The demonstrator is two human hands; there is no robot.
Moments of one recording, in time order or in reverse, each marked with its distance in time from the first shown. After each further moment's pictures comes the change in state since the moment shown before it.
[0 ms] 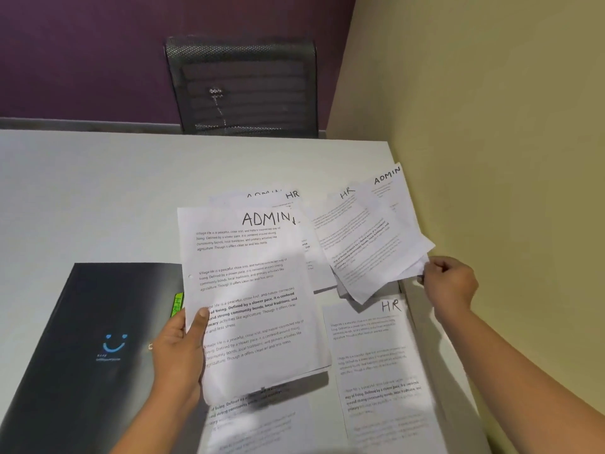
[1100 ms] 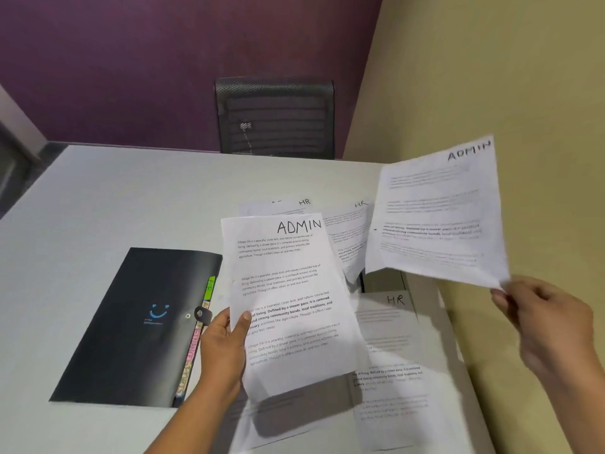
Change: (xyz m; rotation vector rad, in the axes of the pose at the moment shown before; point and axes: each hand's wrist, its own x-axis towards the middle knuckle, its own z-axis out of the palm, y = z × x) left_hand -0.077 -0.016 -0.011 -0.092 -0.102 0.054; right_hand -0.111 -0.026 -0.169 0.587 -0.064 0.009
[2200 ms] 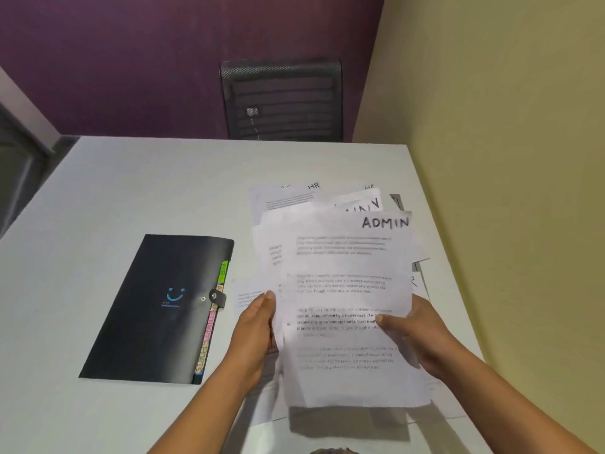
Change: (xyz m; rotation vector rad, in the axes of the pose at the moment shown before) left_hand -0.026 0.012 0.008 0.051 -0.260 -0.234; right_hand -0.070 0.090 0.067 -0.157 -0.768 0.317
